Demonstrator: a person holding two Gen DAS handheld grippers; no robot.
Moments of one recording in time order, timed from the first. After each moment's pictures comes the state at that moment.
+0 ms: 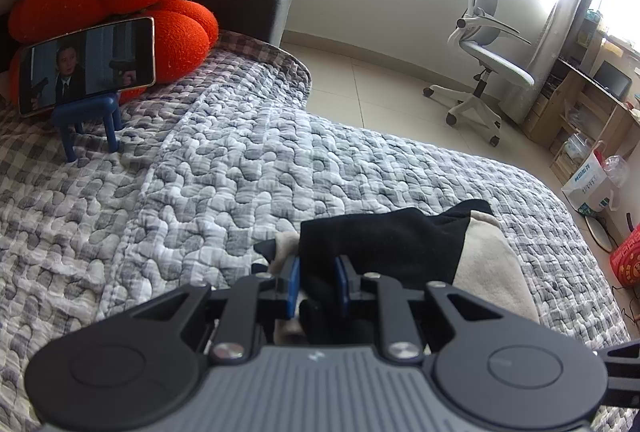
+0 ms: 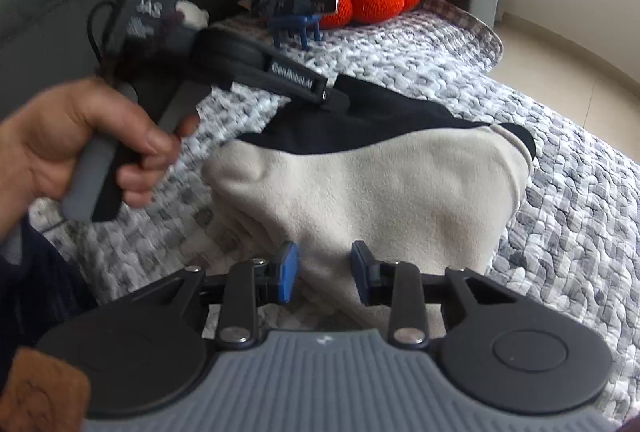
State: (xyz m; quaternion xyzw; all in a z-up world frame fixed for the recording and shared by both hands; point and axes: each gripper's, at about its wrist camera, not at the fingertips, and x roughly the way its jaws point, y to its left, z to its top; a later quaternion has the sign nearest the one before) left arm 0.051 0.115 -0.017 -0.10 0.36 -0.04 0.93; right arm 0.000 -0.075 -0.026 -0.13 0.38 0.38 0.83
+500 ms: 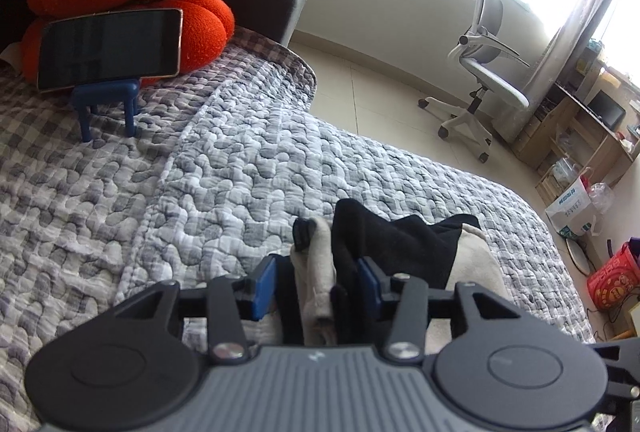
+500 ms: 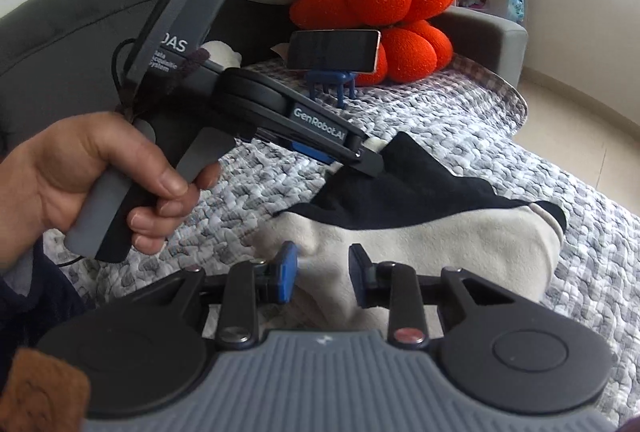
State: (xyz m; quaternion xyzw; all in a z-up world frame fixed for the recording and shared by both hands) left arm 0.036 0.145 -0.007 -0.16 0.36 -0.05 0.92; right arm -0.010 -0.049 -0.010 -0.11 0.31 0.42 0.84
